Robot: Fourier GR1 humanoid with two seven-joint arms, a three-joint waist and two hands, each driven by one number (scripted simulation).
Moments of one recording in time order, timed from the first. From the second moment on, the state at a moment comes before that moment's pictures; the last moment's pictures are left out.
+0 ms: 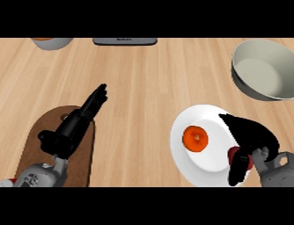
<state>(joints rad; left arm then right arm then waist) -0.15 0.25 -0.30 -1.58 0.15 0.01 0.05 -0.31 -0.54 0.51 -1.70 0.26 0.49 1.08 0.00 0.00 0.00</state>
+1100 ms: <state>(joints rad) -0.13 0.21 -0.23 -1.57 0.11 -0.07 0.04 -0.15 -0.49 0.42 -1.56 0.60 0.46 0.92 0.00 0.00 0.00</state>
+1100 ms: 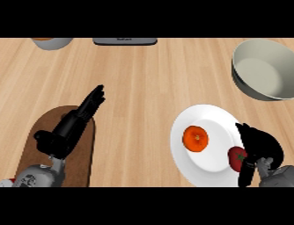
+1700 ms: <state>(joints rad) -0.11 0.15 -0.21 -1.59 0.05 -0.10 0.07 -0.15 -0.42 0.37 -1.47 0.77 0.39 0.73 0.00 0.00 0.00</state>
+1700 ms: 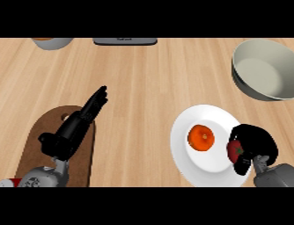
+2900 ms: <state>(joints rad) -0.17 0.12 -0.22 -1.56 0.03 -0.14 0.07 -1.00 -0.19 0.12 -0.72 1.10 -0.09 1.02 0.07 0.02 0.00</state>
